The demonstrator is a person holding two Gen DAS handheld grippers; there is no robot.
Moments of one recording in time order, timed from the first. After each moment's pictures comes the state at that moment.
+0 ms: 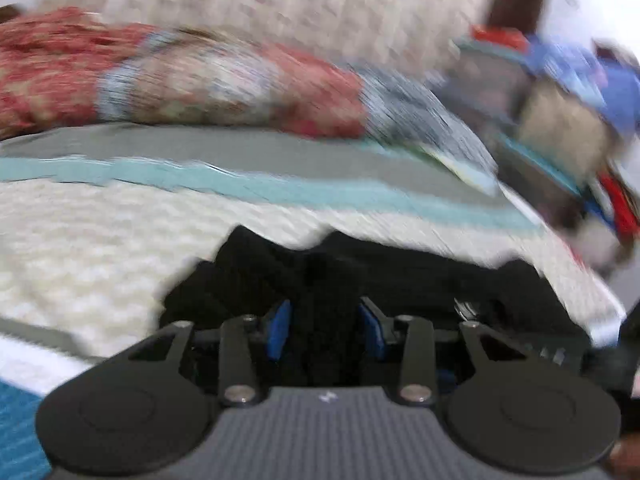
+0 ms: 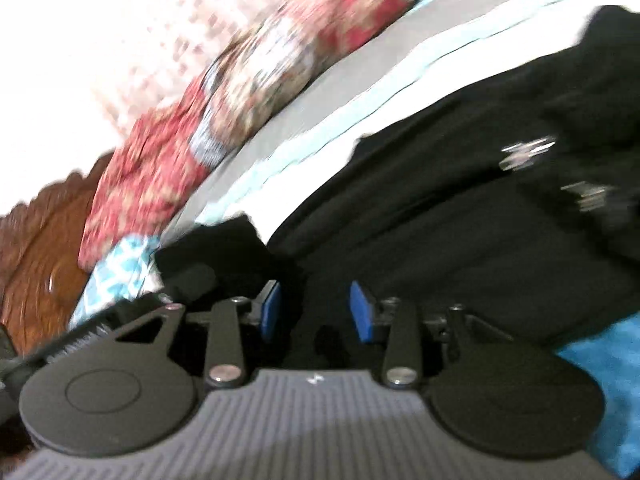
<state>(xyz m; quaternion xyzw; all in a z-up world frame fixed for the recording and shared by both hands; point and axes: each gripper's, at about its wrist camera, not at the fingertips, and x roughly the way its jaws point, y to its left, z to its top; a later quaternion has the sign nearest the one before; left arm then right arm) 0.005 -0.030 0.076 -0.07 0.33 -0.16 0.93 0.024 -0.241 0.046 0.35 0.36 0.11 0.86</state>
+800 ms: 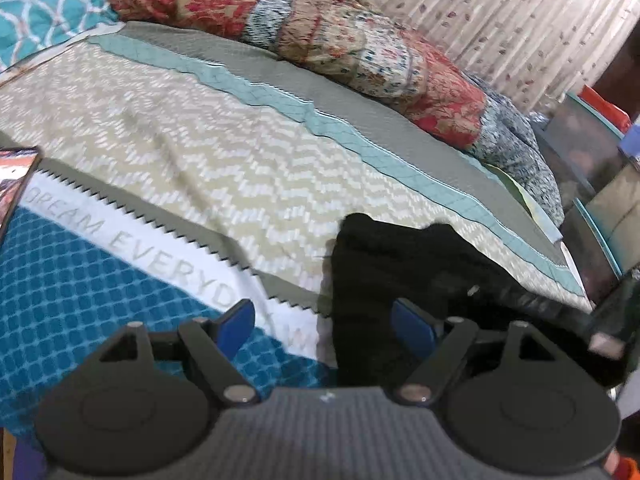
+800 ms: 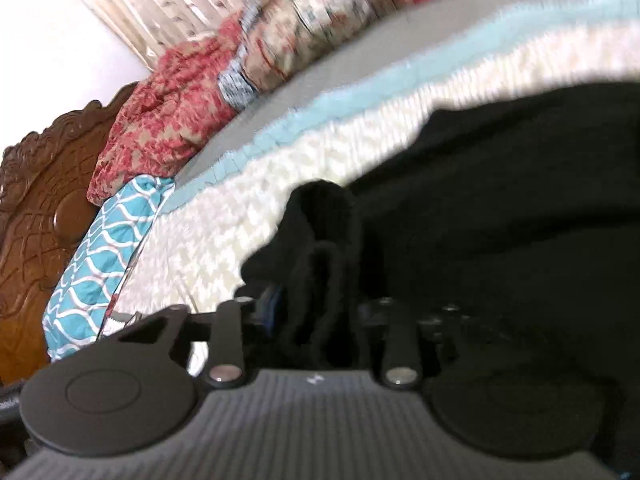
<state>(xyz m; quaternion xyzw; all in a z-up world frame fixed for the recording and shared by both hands) -0.025 0.105 0.067 -0.23 0.39 -0.04 0.89 0.088 -0.176 0.053 0.26 0.39 0.21 0.86</state>
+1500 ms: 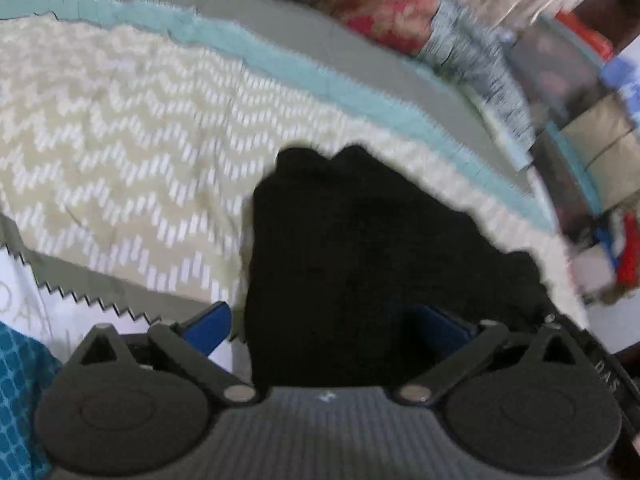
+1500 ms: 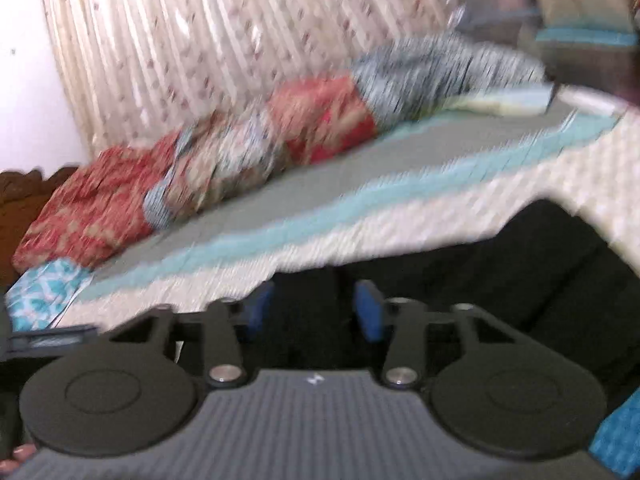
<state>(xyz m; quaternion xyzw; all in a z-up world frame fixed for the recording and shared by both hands) 0.060 -0.012 0.033 -0.21 0.50 -0.12 0.83 0.027 -0.256 0.055 0.19 0.29 0.08 0.93</state>
